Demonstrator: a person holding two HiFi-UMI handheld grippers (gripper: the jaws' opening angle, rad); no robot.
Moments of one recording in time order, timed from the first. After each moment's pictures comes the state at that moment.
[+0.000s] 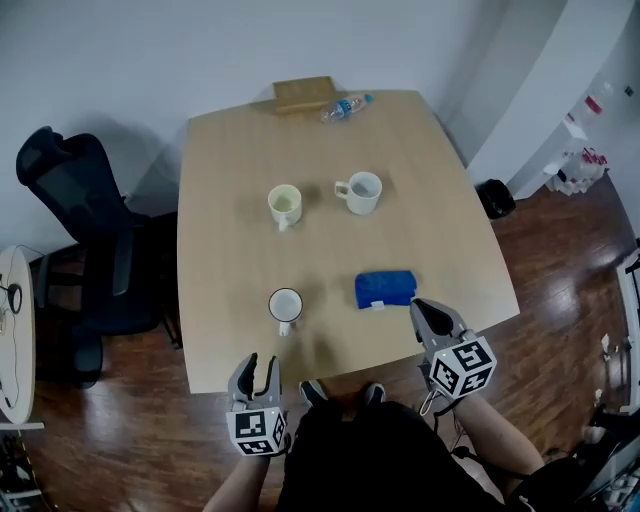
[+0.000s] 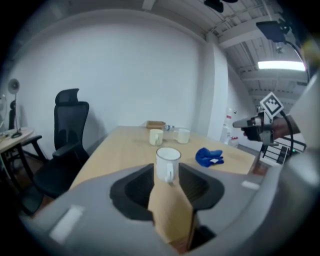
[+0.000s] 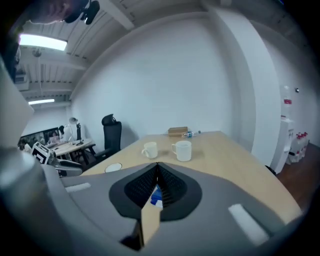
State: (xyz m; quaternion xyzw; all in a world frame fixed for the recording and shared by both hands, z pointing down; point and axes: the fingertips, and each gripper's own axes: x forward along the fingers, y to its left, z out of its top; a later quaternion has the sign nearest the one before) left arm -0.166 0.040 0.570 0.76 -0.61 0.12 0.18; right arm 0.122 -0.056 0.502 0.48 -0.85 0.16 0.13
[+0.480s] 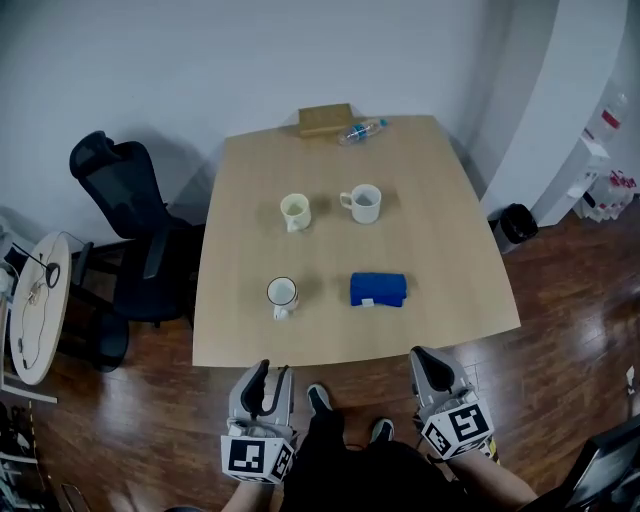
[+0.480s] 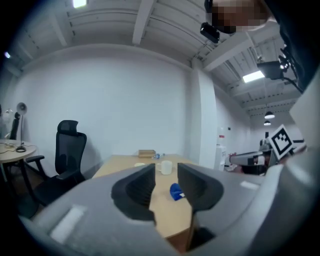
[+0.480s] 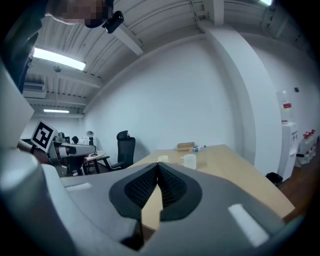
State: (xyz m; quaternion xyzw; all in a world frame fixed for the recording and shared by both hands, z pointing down) left arm -0.061 0.111 0.404 0.77 -0.64 0.03 0.08; right arm 0.163 0.066 0.434 0.45 -0.89 0.10 0.04
